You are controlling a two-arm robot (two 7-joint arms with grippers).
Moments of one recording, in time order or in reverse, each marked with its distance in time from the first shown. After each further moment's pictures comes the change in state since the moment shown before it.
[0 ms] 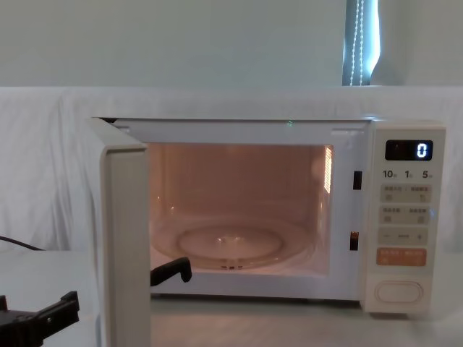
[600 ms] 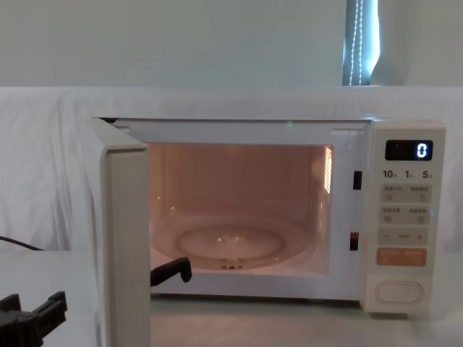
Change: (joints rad) left arm 0.000 0.000 0.000 0.000 0.000 0.000 0.000; right arm 0.000 0.000 0.000 0.000 0.000 0.000 0.000
